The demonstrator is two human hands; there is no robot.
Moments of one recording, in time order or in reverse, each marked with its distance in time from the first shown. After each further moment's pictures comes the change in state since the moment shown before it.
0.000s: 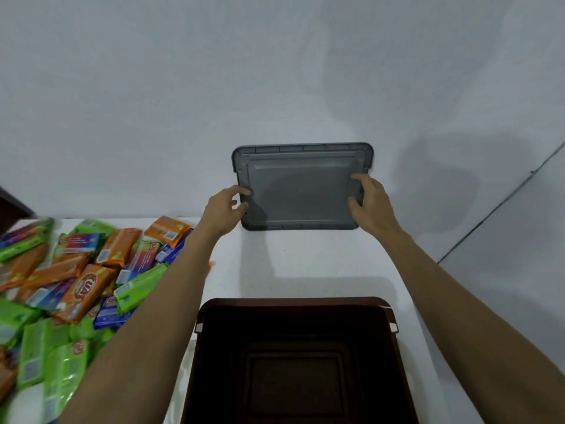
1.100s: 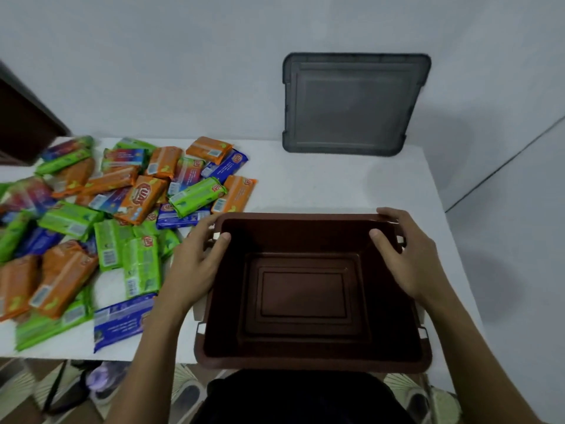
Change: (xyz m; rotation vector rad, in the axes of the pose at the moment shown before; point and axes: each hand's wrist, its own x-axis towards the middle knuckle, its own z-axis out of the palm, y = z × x) left_hand -0.282 -0.082 -0.061 -0.229 0.046 -0.055; right_hand -0.261 -0.085 0.018 0.120 -0.123 0.170
